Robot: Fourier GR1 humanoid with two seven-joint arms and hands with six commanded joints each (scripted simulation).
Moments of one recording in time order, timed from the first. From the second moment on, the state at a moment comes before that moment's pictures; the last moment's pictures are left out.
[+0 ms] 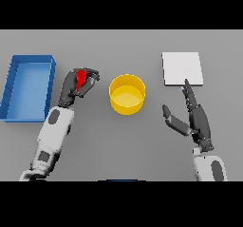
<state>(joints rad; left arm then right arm) -0.55 0.00 0.07 -0.81 -0.19 0.13 -0.25 0.08 -0.05 0.11 -1.70 0.18 -0.02 -0.08</state>
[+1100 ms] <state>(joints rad) -0.62 0.17 -0.09 -1.01 -0.22 -0.01 -0.10 0.08 -0.06 0.13 -1.71 0.25 -0.04 -0.09</state>
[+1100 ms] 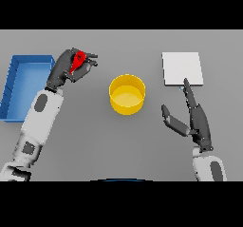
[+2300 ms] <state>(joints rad) -1.08 0.30 -0.79 -0.85 -0.93 -0.32 -0.03 0.12 -0.04 0.12 -1.73 0.20 -0.03 -0.09</state>
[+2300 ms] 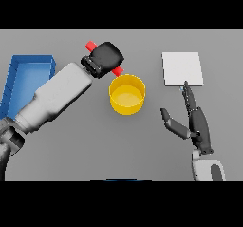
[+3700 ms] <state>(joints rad) -1.56 0.32 -1.05 -0.65 -1.36 -0.26 -0.27 0.09 -0.02 0.13 -1.70 0.24 -0.07 -0.10</state>
